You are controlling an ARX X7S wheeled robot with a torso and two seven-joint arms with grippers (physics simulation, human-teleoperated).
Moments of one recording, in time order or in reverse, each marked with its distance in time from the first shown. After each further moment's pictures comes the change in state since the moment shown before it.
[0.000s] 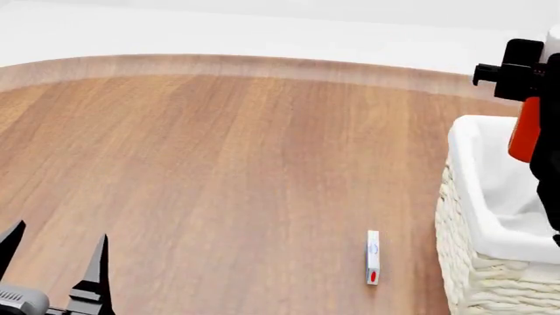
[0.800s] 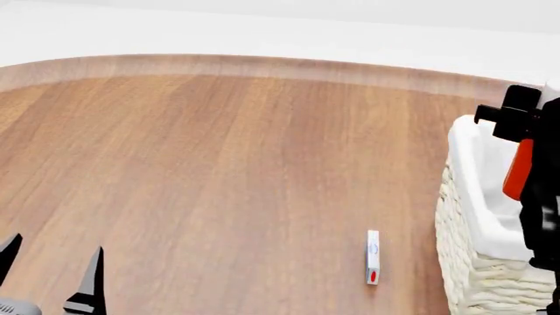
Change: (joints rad) left arm 0.040 -0.013 -0.010 -0.022 -0.024 0.041 0.014; right arm 0.002 -0.085 0.014 0.369 -0.050 -0.224 -0.081
